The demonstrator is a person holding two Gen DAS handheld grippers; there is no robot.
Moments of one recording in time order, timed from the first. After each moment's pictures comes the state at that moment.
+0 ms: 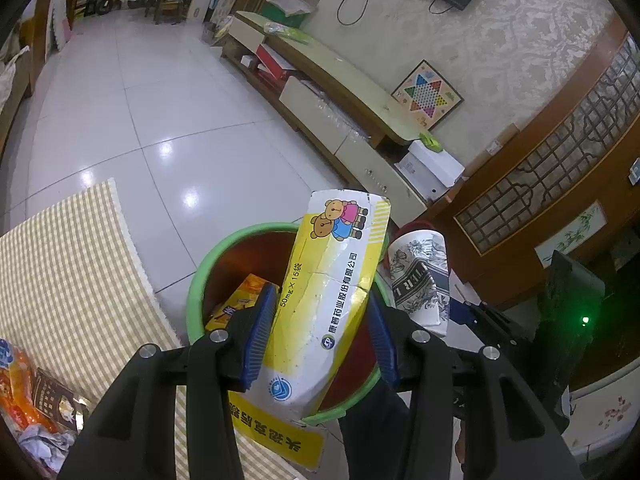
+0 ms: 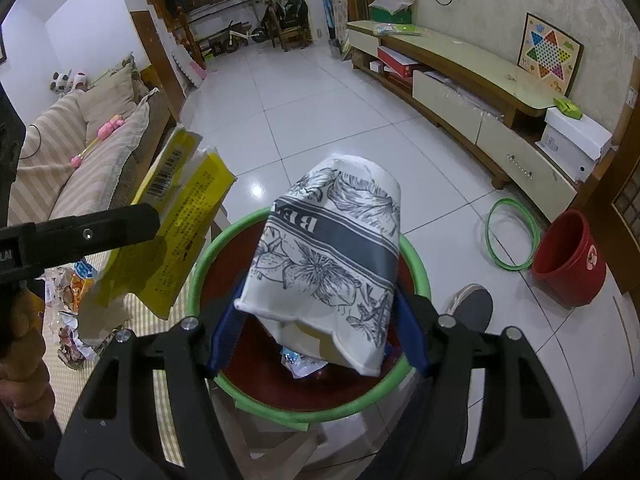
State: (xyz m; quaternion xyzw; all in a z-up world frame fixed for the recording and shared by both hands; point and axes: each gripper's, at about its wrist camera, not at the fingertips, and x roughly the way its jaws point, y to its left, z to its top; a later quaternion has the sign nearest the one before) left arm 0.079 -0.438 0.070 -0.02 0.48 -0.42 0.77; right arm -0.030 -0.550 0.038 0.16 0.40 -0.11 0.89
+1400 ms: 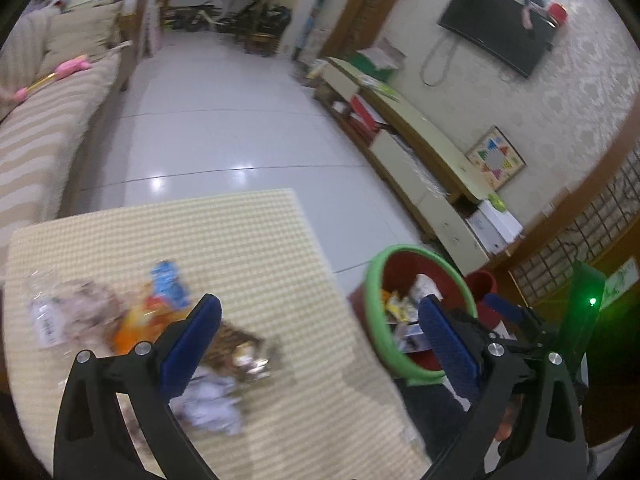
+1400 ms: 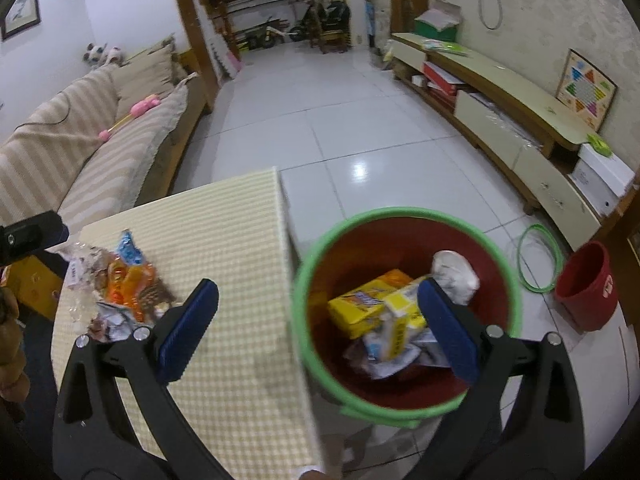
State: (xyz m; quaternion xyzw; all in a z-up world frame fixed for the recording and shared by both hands) left arm 0.091 -0.214 0.088 -0.07 0.44 -0.29 0.85; right arm 0.002 -0.427 0.053 0.12 0.40 -0.05 0.91
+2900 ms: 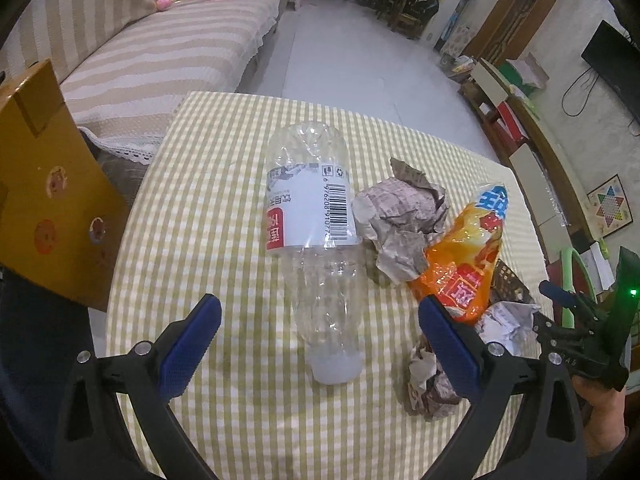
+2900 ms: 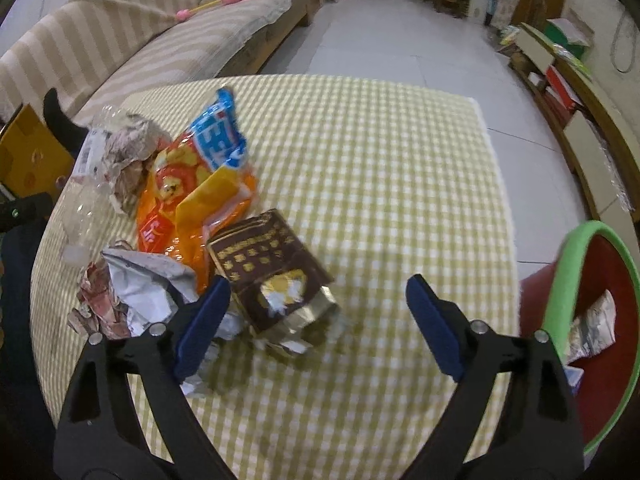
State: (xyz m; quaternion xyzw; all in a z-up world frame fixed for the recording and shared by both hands) left arm 0.115 -0.013 -0.042 -0.09 0.52 -0.08 0.85; right arm 0.097 -0.263 -0.047 -0.01 0.50 0.10 0.86
